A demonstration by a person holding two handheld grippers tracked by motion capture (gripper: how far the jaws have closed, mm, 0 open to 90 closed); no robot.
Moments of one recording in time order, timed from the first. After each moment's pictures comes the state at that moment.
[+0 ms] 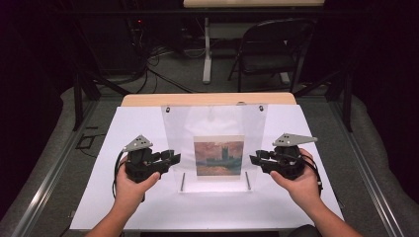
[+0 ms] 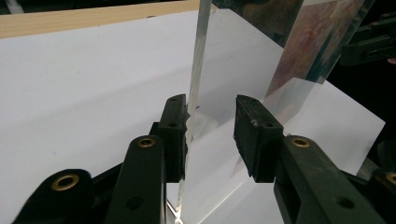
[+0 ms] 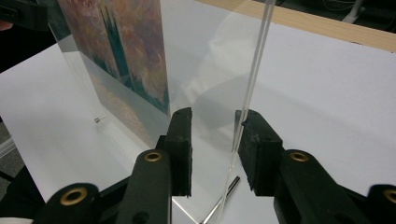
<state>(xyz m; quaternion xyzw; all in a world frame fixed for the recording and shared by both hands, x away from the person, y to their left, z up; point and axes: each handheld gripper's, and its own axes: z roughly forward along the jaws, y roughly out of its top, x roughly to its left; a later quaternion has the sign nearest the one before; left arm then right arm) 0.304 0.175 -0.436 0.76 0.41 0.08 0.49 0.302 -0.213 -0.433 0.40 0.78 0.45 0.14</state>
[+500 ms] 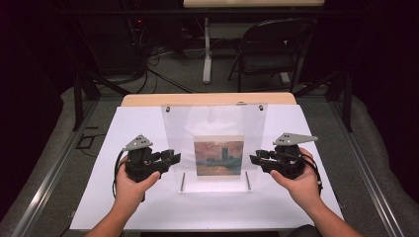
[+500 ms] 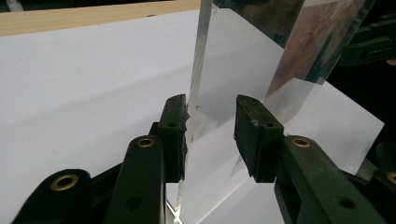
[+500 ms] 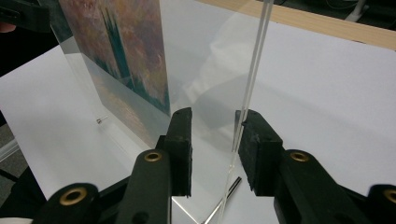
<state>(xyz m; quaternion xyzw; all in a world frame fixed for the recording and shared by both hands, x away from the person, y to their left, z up) 0.304 0.175 -0.435 0.76 0.41 0.08 0.49 0.303 -0.214 -0.433 0.40 0.78 0.46 0.14</state>
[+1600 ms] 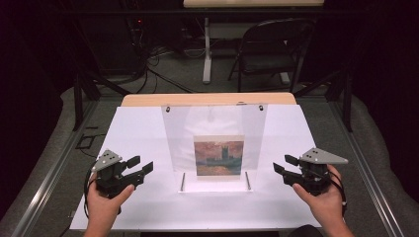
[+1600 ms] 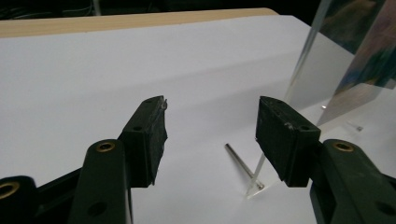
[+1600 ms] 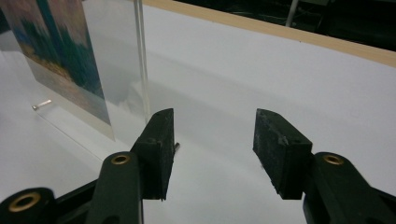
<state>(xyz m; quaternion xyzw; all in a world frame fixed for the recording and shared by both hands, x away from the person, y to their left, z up) 0.269 0.241 -0.460 0.72 0.48 0.18 0.47 0.267 -0.267 -0.455 0.44 0.75 0.44 0.23</state>
